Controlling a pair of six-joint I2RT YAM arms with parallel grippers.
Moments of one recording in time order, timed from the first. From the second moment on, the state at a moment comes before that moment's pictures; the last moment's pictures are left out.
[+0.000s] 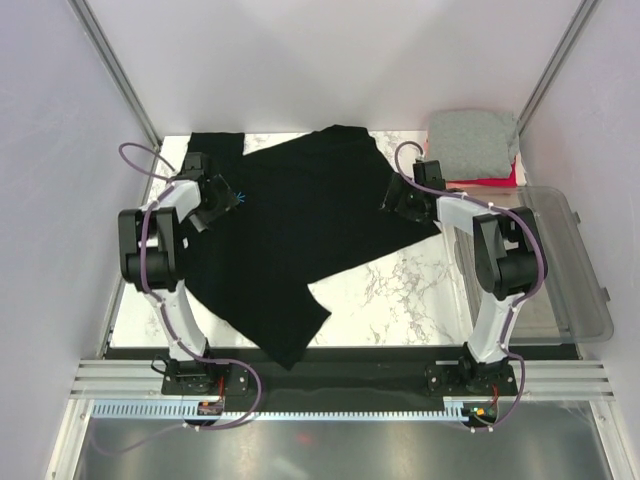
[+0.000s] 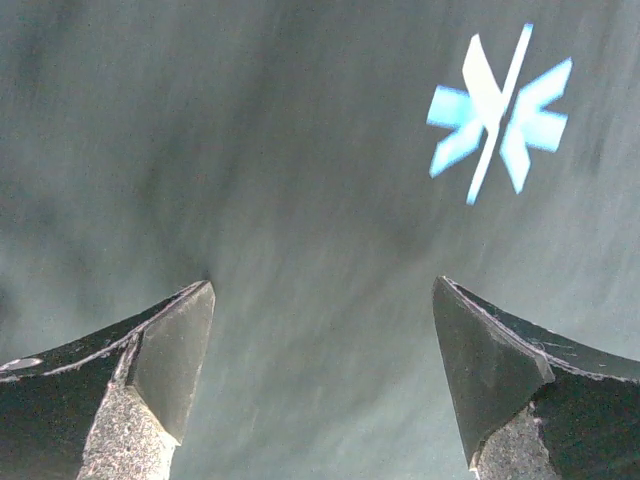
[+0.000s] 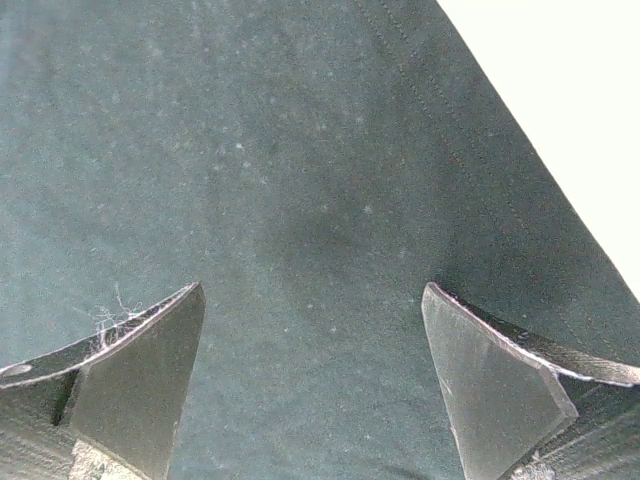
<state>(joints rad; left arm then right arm) 0.05 1.92 1.32 -0.51 -0.06 -0.58 0.21 1.94 1.22 -0.13 -0.05 0.51</state>
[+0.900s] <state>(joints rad) -0.07 1.44 1.34 -0.72 -0.12 -0.50 0.33 1.38 0.97 -0.44 -0.10 0.64</state>
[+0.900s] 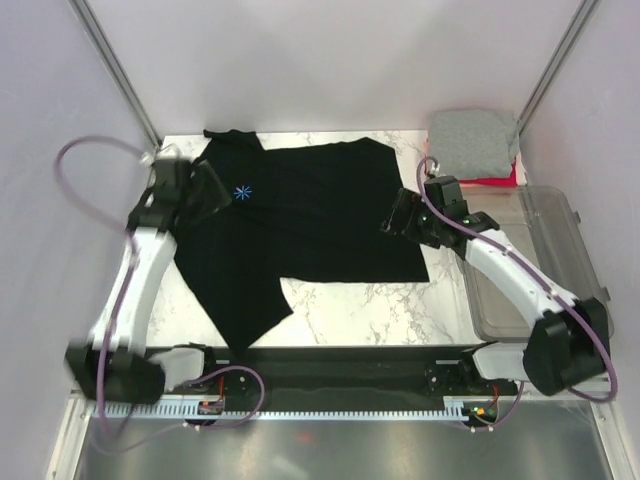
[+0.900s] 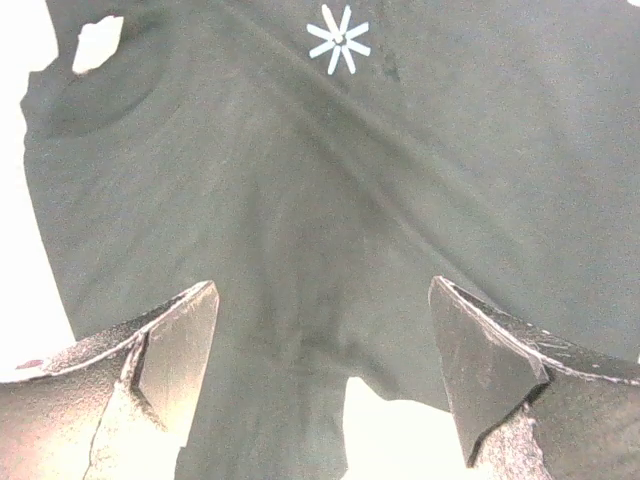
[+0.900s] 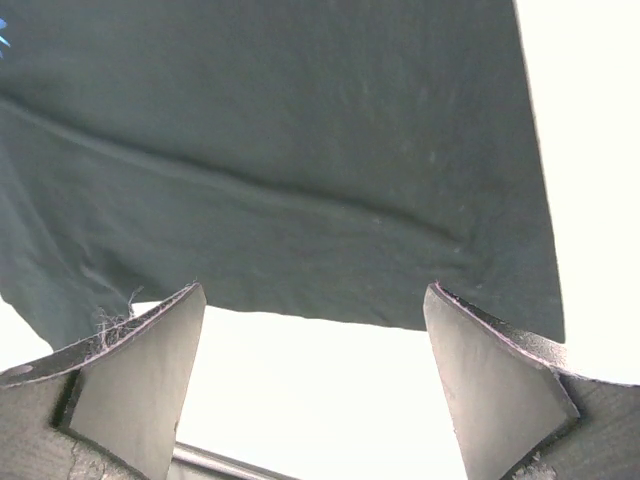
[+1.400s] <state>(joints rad) -0.39 0.78 0.64 -0.93 -0.19 -0.98 0.36 1.05 0.80 -0.64 0.05 0.71</state>
